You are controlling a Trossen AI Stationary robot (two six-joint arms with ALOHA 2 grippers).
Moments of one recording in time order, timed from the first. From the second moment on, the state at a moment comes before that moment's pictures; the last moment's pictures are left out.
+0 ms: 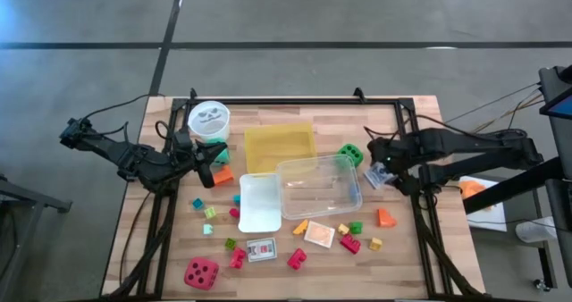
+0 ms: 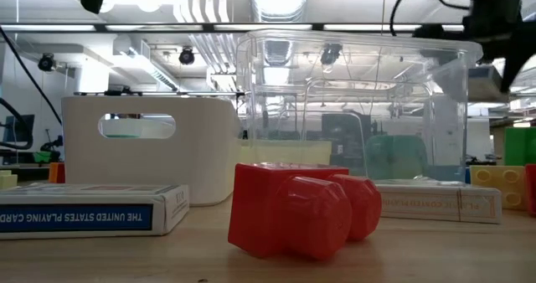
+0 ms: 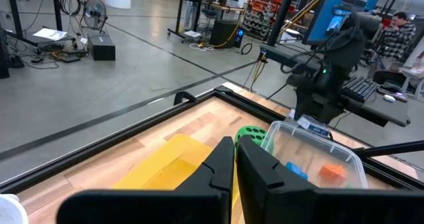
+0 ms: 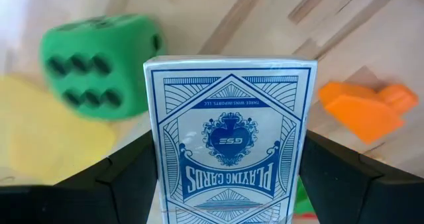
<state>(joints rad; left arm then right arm) -0.43 0.72 0.73 -0.28 -0.94 -0.45 -0.03 0.95 0.87 -1.18 0.01 2.48</state>
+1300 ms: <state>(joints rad) -0.43 0.72 0.73 -0.27 -0.94 -0.45 0.02 1.62 1.56 -1.31 -0.09 2.69</state>
